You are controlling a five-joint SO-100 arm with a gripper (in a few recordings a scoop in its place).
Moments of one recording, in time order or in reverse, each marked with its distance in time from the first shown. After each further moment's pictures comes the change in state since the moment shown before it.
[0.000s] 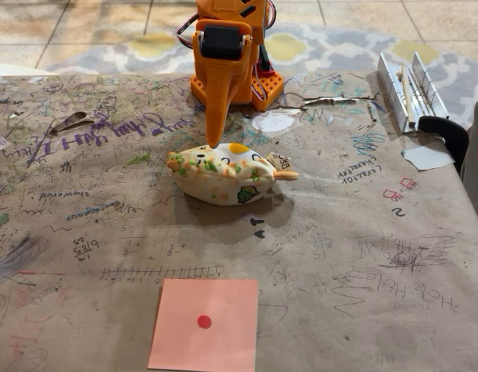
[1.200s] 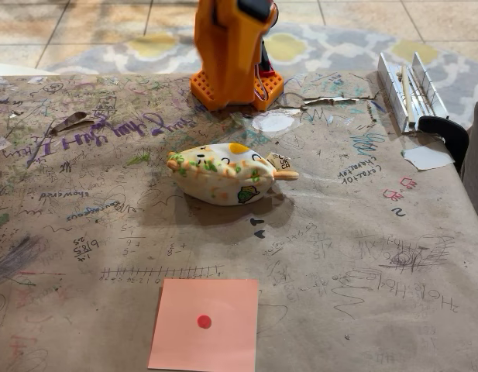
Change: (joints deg) arm -6.9 -2.5 -20.2 22.9 -42.0
